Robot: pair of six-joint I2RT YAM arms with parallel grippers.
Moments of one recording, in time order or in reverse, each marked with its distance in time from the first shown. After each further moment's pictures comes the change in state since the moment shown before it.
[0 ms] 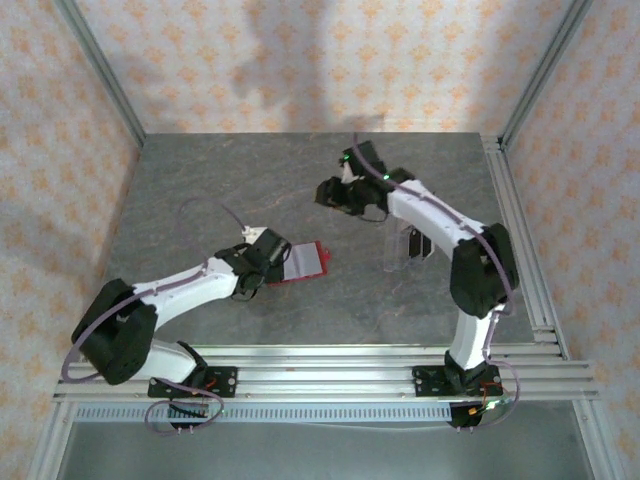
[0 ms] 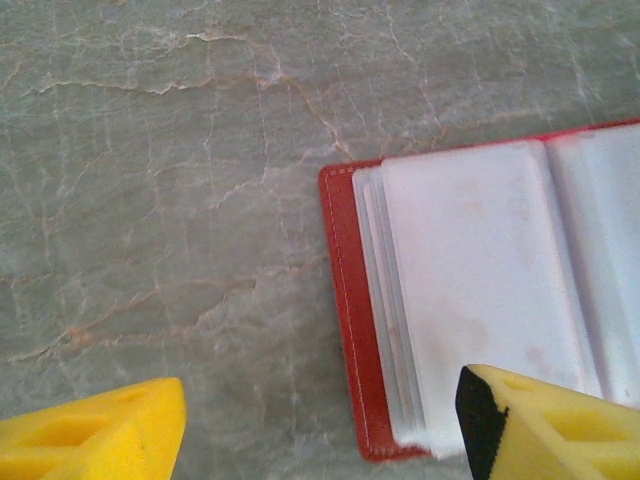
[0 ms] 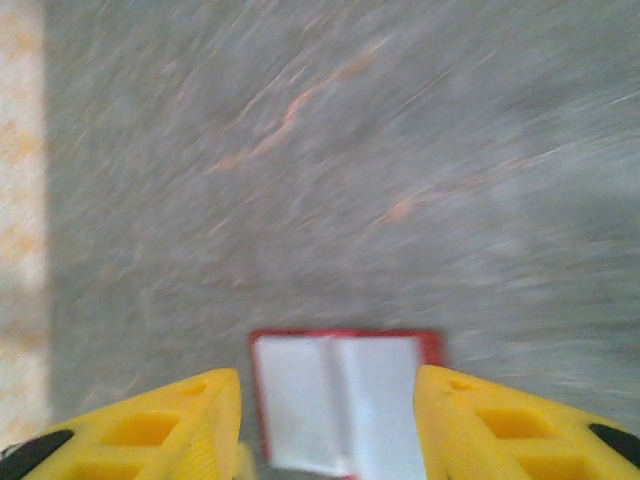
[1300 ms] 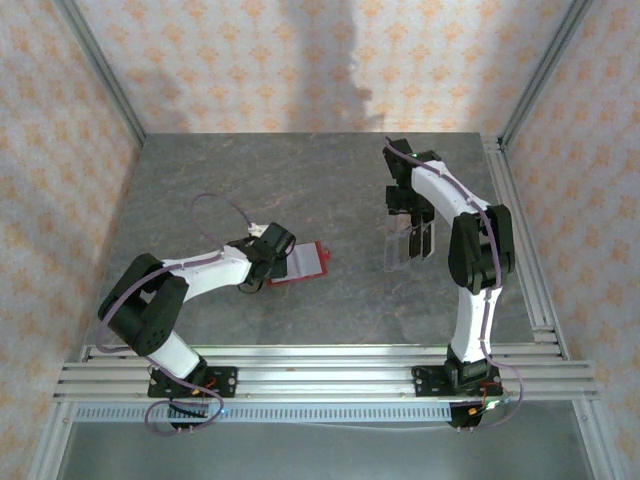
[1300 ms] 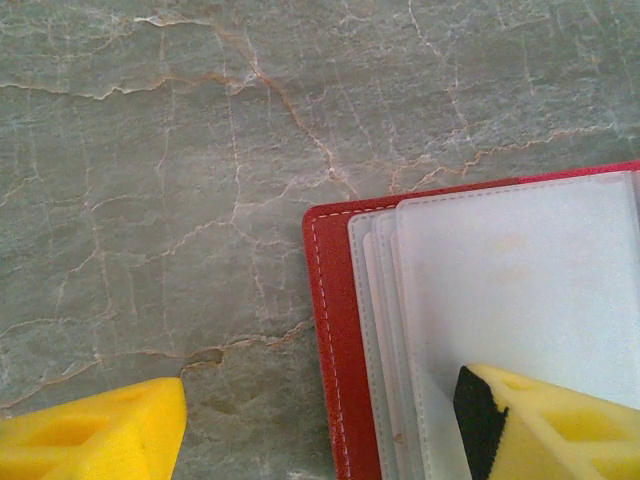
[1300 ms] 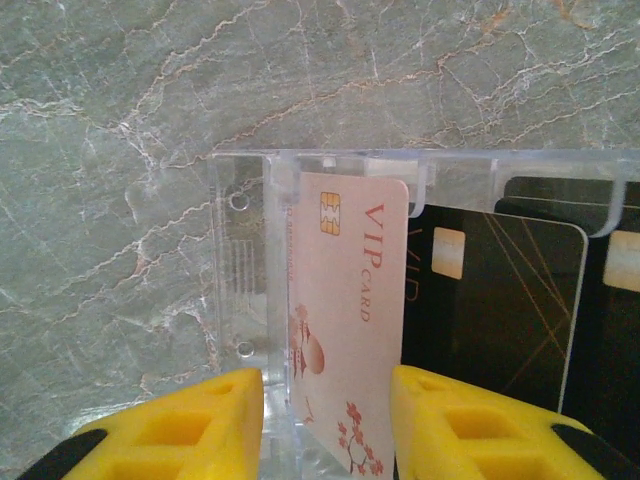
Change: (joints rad) left arm 0.039 0.159 0.035 0.076 0.024 0.025; right arm -0.220 0.186 0.111 -0.409 0.470 -0.282
